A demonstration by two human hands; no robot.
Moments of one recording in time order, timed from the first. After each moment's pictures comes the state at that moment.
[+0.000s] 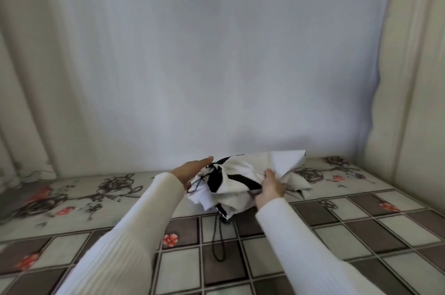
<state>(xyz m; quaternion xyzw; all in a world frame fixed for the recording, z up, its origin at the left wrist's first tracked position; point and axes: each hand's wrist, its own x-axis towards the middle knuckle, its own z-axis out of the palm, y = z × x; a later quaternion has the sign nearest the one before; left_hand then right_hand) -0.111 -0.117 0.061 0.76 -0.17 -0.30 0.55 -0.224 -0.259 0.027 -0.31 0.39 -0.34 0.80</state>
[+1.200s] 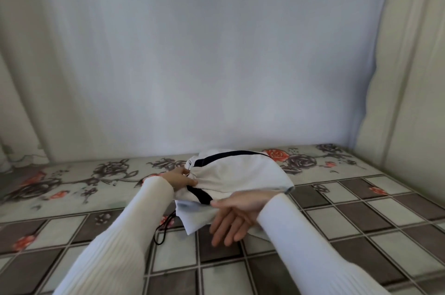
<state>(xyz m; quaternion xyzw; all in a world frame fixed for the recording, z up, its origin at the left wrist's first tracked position) -0.095 -0.090 0.014 0.91 -0.21 -0.21 0.28 -0.263 -0.226 0.018 -0.75 0.09 0.30 0.59</state>
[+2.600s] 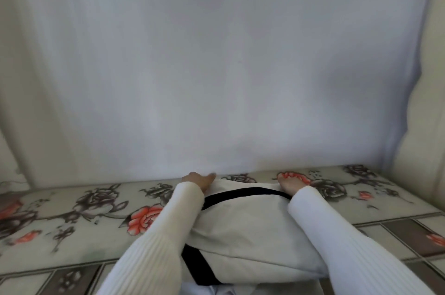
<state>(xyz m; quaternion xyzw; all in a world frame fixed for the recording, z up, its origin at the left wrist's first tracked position) -0.023 -0.194 0.028 0.95 -0.10 -0.13 0.28 -0.144 -0.401 0.009 -0.85 0.40 -0.08 0.32</state>
